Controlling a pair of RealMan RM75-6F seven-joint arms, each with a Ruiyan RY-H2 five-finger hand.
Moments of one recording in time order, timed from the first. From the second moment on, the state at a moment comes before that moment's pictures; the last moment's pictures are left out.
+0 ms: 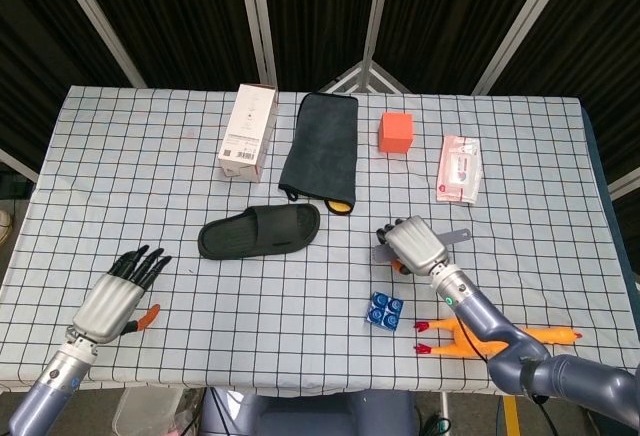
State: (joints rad) left arm -0.27 -1.31 0.03 -1.53 1.66 1.25 0.28; right arm 0.74 -1.43 0.12 -1.46 -1.33 0.86 -0.31
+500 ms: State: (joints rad) left arm -0.46 -1.39 -0.06 -1.52 1.50 0.96 0.32; right arm 0.93 -1.53 0.25 -1.56 -1.06 0.72 -0.41
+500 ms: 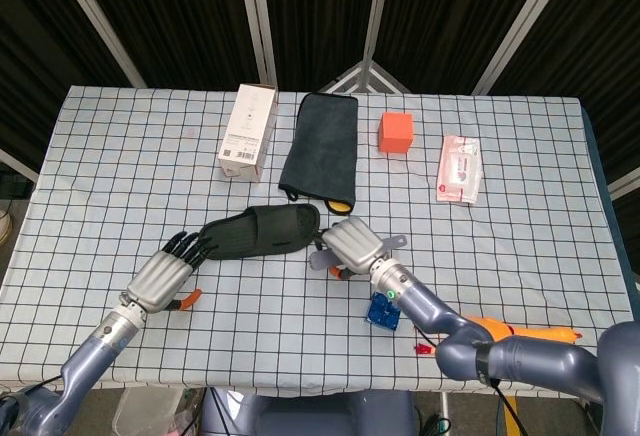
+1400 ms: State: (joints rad) left arm -0.58 -1.45 -0.09 -1.44 1.30 0.77 0.33; right arm 1.18 -1.75 0.36 -1.43 -0.81 0.77 -0.55
